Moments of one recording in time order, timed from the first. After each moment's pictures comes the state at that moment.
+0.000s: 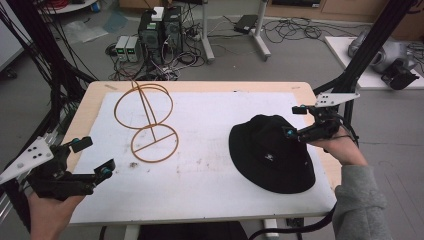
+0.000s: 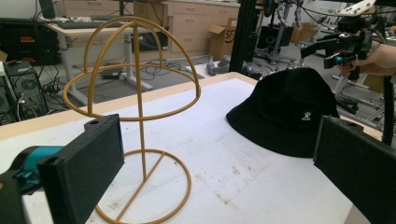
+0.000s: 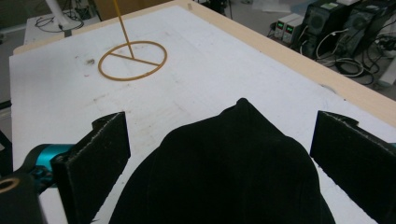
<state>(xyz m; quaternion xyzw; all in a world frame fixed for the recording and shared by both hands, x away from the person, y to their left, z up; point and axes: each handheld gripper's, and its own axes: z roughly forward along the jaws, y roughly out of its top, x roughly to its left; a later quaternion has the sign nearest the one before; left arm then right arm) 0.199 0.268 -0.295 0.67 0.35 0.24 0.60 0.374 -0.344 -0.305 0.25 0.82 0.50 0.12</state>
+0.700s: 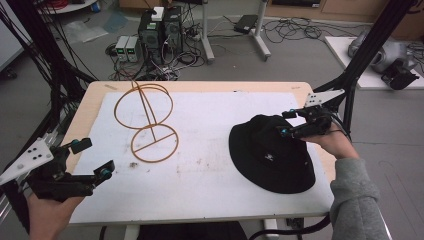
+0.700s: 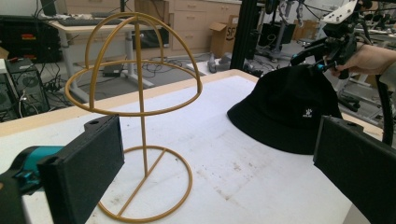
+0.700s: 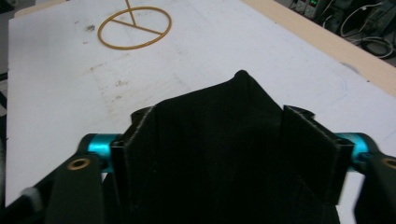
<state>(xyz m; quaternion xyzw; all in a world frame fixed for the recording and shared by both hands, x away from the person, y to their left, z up) 0.197 0.270 -0.297 0.68 0.36 0.24 0.60 0.400 -0.340 -0.322 0.23 0.86 0.46 0.09</state>
